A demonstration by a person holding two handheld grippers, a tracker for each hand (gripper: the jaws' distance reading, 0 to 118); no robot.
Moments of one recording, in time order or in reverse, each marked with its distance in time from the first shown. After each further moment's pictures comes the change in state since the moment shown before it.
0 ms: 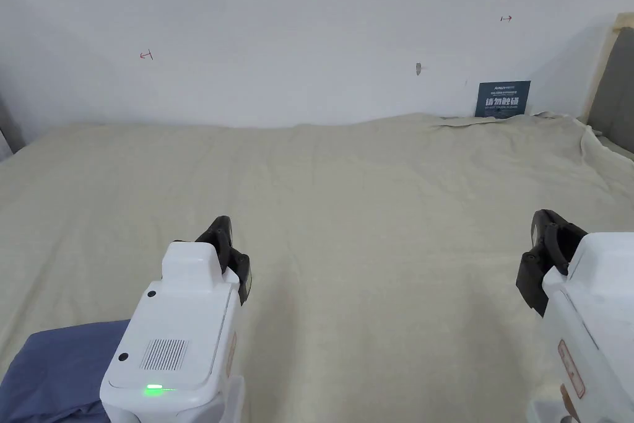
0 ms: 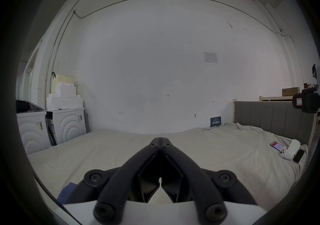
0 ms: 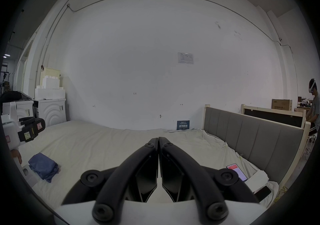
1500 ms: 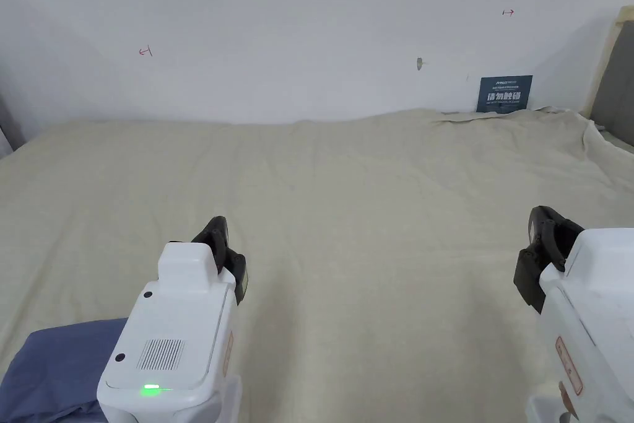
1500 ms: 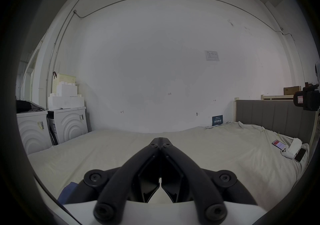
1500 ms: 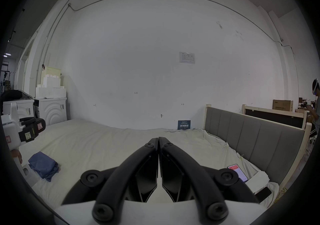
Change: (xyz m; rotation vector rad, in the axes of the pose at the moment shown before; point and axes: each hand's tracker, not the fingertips) left arm -0.004 -0.005 -0.004 -0.008 0.013 -0.002; right arm -0.005 0.002 -0.003 -0.005 0.010 0.006
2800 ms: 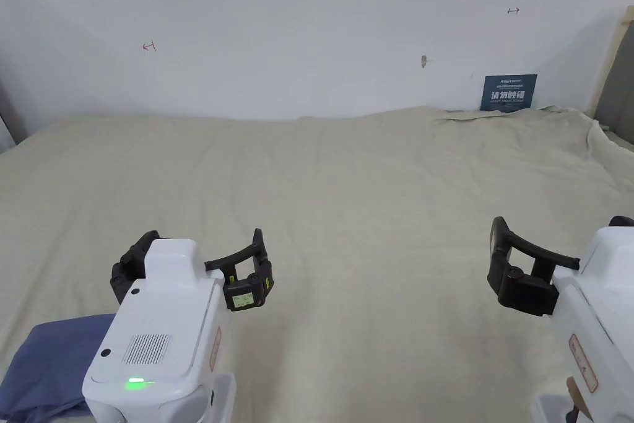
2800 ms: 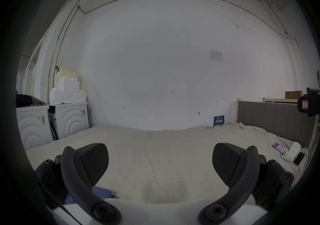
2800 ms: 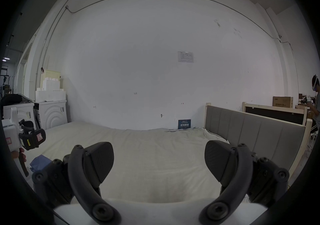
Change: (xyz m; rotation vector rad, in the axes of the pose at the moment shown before) left arm -0.017 0.000 -0.001 -0.020 0.014 0.038; right arm 0.006 -0.002 -0.002 -0.002 -0.002 -0.028
